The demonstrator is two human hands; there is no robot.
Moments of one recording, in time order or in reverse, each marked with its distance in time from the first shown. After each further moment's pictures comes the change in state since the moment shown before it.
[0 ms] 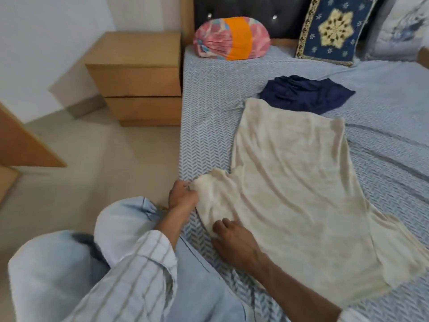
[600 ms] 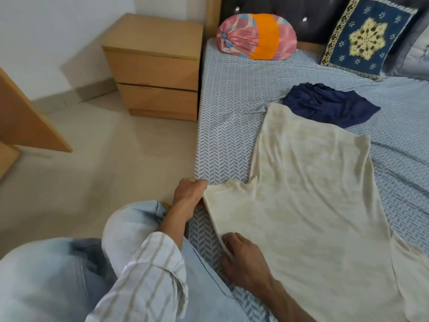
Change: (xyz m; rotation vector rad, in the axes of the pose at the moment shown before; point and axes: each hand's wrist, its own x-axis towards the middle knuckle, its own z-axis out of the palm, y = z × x) left_hand 0.041 0.005 -0.030 -0.325 -0.153 -0.112; right_hand 0.013 -0.021 0.006 0.192 -0.056 0.107
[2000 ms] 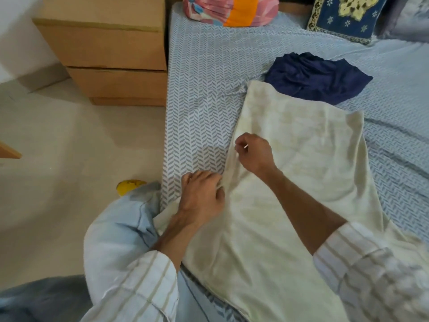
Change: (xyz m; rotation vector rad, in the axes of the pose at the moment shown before) left_hand 0.022 0.010 0.088 0.941 0.008 0.856; right_hand 0.208 0.123 -0.126 0.042 0.417 0.207
